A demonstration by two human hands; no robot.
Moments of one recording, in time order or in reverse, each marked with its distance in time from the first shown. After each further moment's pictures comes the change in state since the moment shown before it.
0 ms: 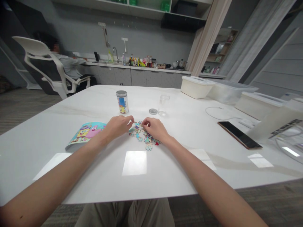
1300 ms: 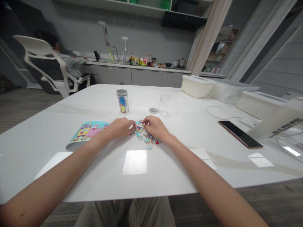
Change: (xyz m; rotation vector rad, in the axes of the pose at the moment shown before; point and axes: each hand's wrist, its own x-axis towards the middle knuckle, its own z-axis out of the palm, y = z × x) left_hand -0.003 0.003 -0.001 -0.050 -0.169 0.079; right_hand 0.000 0.000 -0.002 -0.084 0.018 -0.088
